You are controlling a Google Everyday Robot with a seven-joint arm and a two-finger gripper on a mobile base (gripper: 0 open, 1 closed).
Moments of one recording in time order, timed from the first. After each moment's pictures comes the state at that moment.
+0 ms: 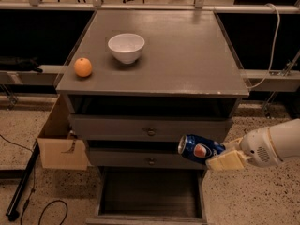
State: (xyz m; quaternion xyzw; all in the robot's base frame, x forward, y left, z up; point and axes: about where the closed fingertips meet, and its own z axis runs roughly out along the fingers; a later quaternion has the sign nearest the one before) arm 0.425 -0.188 0.724 -0.34 0.86 0.30 0.23
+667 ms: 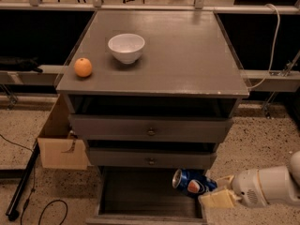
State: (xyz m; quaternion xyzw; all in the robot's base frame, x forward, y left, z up) arm 0.364 -0.178 0.626 -0.32 0.85 0.36 0.22
